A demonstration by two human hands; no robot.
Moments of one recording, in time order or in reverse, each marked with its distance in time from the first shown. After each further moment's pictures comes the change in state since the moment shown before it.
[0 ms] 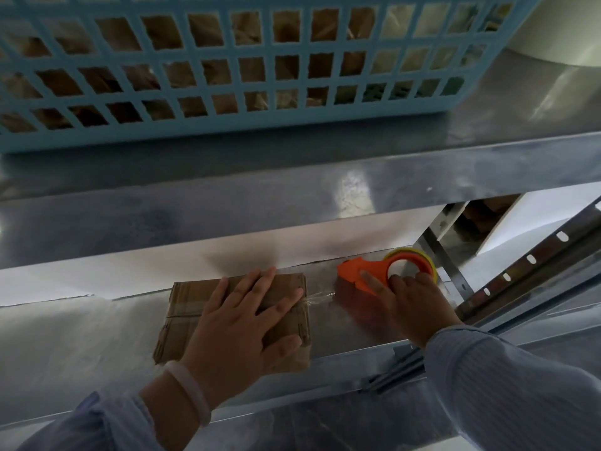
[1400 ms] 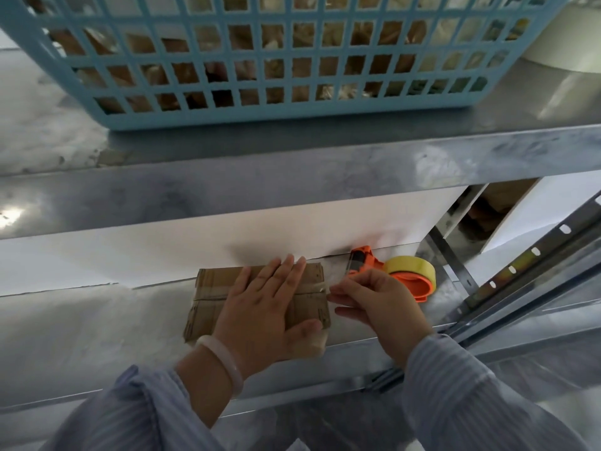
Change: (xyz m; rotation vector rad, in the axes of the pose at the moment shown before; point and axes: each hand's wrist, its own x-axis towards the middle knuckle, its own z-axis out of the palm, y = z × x) left_hand 0.000 0.000 0.002 -0.073 0.000 -0.024; right_hand 0.030 -0.096 -0.119 2.032 -0.060 0.960
